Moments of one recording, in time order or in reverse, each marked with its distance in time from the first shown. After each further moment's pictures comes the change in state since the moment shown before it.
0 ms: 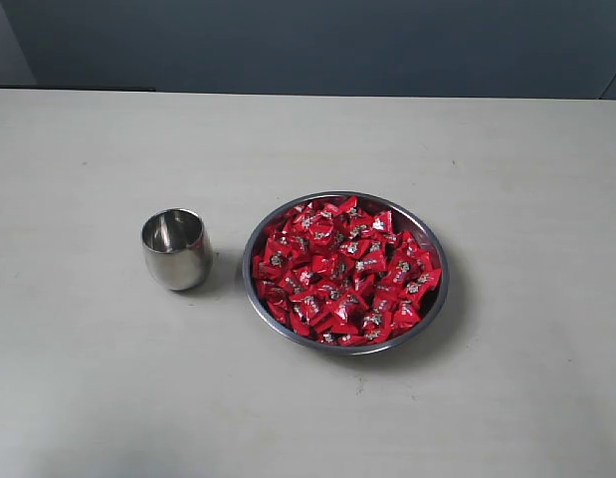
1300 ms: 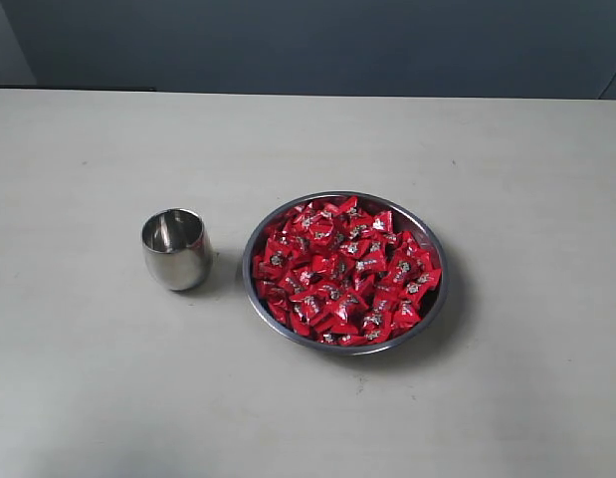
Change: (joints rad) left arm 0.000 0.000 0.000 0.000 0.000 0.000; right arm 0.000 0.967 -0.743 0.871 0.834 -1.023
